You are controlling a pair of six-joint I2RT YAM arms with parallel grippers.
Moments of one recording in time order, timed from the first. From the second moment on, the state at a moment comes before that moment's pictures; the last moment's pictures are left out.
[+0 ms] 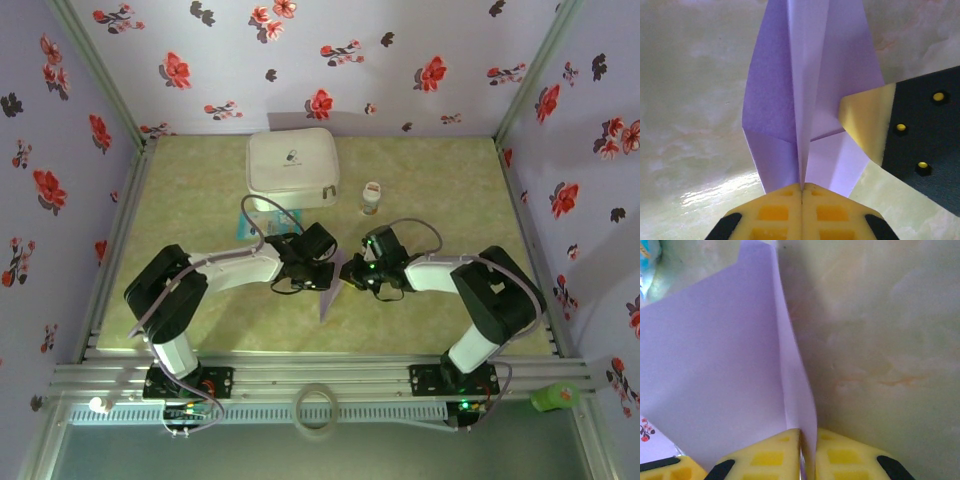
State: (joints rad) left arm -0.93 1.74 1.09 -0.49 0.11 -0.73; right arm 0.59 1.62 0.62 0.09 -0.47 0.98
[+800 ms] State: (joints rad) left arm -0.92 1.80 1.09 -0.44 0.16 -0.75; right arm 0.59 1.63 0.59 0.16 -0.47 0.98
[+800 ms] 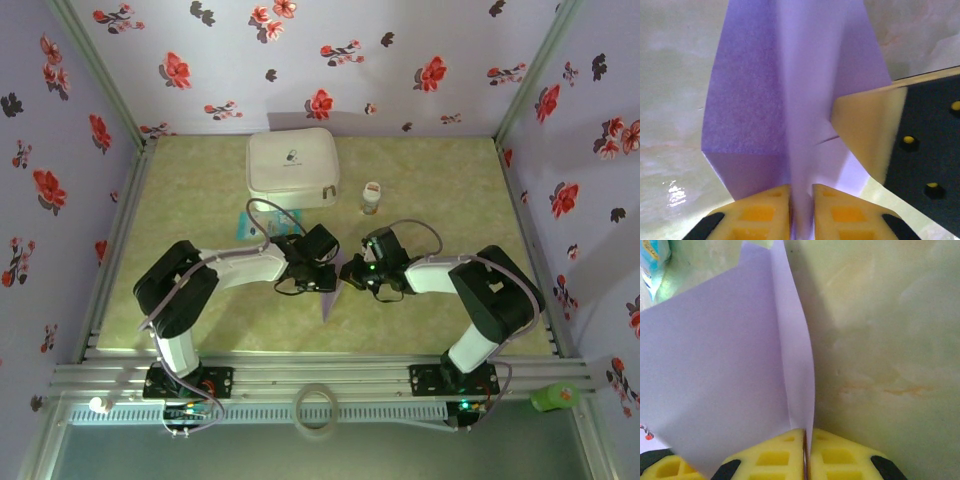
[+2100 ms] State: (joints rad) left arm -0.92 1.81 1.09 -0.41 0.16 -0.76; right arm 0.59 1.63 0.59 0.17 -0.47 0.98
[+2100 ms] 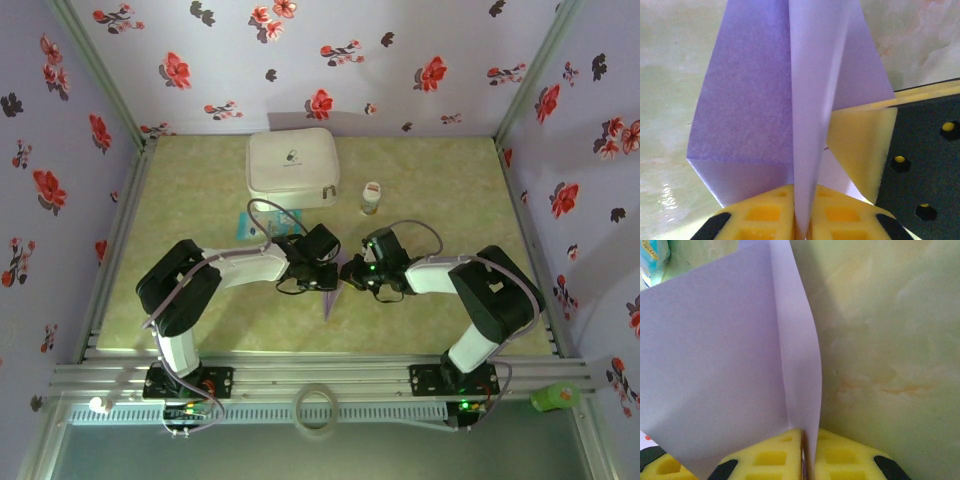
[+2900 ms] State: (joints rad) left arm -0.93 1.82 1.10 -0.41 0.16 -0.75; right arm 0.59 1.63 0.59 0.16 -0.47 0.98
